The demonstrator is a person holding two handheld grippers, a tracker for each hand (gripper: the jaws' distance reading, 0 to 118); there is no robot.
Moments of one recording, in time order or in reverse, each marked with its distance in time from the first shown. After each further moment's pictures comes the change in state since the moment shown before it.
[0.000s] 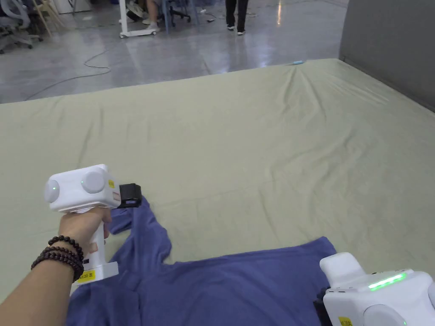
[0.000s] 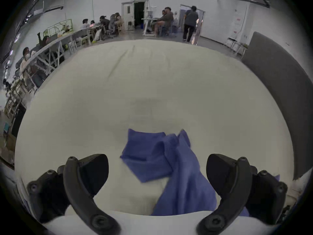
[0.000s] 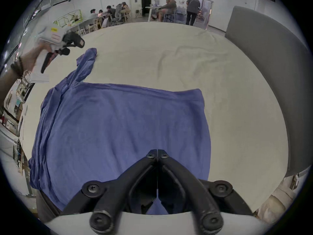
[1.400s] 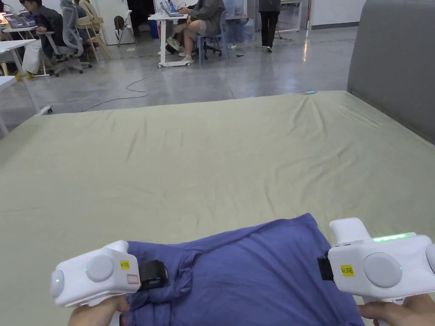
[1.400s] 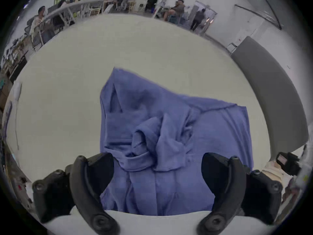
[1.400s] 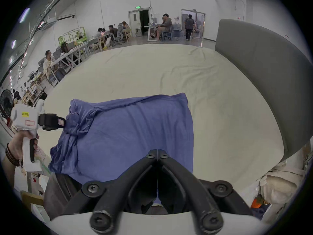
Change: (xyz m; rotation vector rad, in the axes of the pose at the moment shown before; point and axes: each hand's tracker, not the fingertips) left arm -0.054 -0.289 0.211 -0.062 -0.156 0.150; right arm -0.008 -0.101 0.148 0.183 0.024 -0.045
